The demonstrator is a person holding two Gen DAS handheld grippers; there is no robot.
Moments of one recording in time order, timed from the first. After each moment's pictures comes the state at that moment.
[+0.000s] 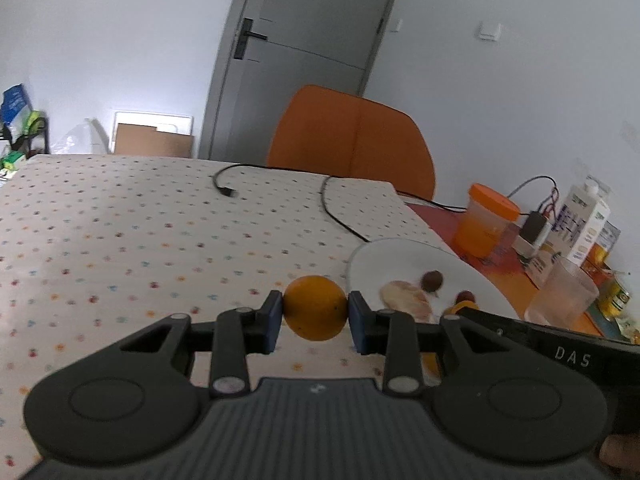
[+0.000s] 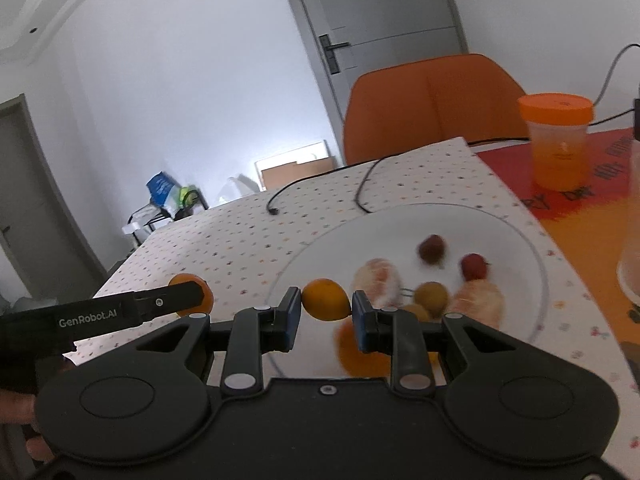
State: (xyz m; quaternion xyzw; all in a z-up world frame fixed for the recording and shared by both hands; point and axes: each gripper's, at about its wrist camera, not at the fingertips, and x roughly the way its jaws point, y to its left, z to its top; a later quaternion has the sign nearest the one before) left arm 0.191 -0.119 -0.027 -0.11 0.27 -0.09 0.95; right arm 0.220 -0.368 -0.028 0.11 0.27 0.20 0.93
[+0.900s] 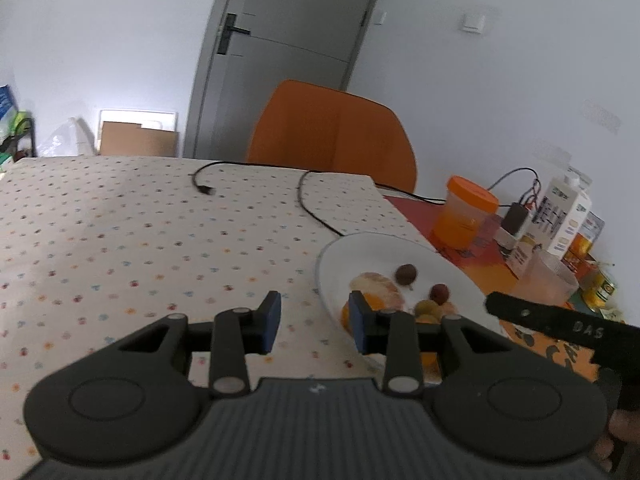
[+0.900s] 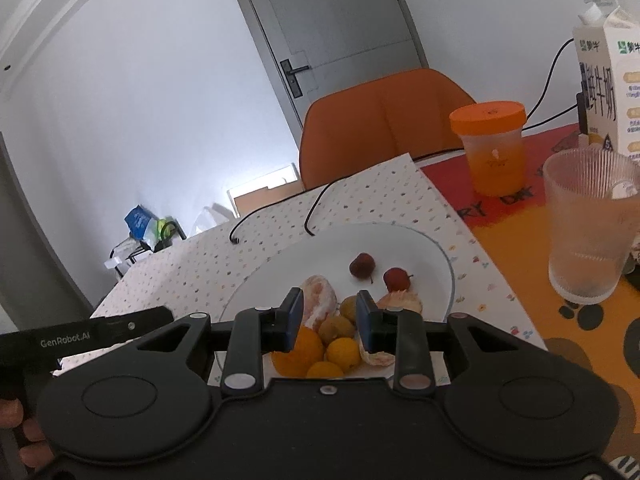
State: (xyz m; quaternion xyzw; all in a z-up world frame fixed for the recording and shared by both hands) left arm 0.184 -0.124 -0.016 -0.11 0.28 -0.10 0.95; right arm 0.208 -0.419 -0.020 0.15 0.25 0.16 0.94
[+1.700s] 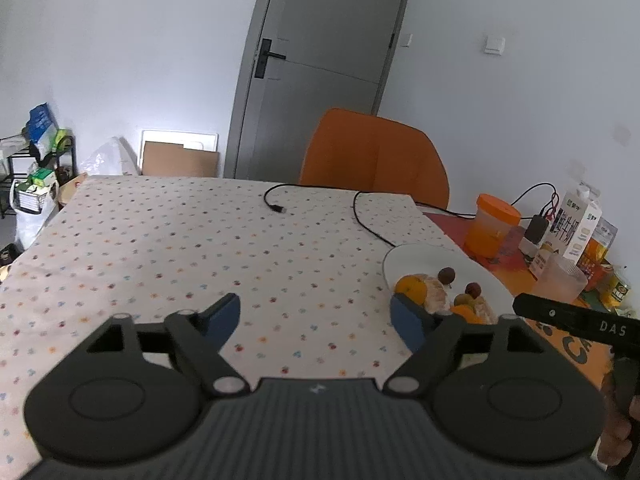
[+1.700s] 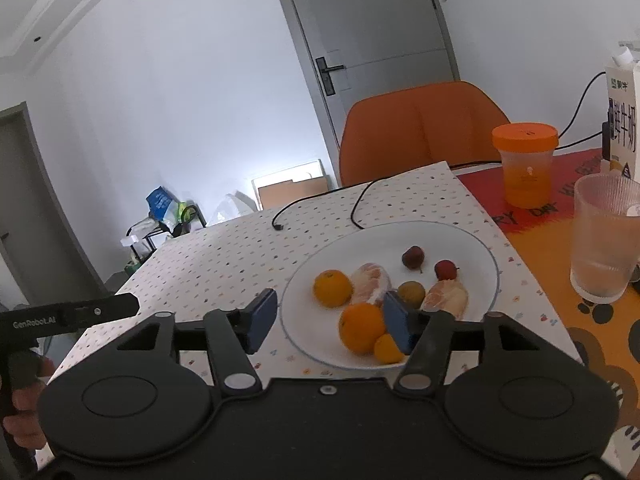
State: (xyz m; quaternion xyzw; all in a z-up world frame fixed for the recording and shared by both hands) left arm 0.117 -0.065 0.009 -0.10 0.26 -0.06 0.96; right arm 0.168 -0.381 0.001 0.11 0.25 0.19 0.94
